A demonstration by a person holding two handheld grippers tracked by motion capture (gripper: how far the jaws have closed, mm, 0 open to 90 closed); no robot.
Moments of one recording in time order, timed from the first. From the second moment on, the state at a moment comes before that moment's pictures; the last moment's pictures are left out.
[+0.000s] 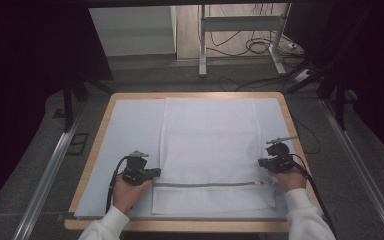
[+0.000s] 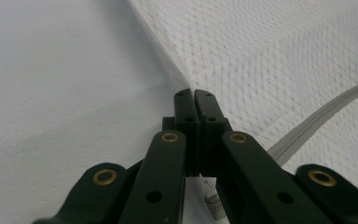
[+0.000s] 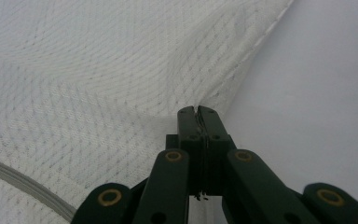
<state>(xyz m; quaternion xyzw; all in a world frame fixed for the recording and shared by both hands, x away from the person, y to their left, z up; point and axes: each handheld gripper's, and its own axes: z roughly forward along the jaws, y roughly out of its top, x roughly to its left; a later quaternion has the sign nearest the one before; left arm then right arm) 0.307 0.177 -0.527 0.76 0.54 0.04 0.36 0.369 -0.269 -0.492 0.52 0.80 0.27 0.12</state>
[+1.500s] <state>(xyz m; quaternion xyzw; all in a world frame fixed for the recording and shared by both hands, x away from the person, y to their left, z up) 0.300 0.216 -0.531 0.75 0.56 0.05 0.35 0.367 -0.233 -0.496 0.49 0.82 0.27 0.10</state>
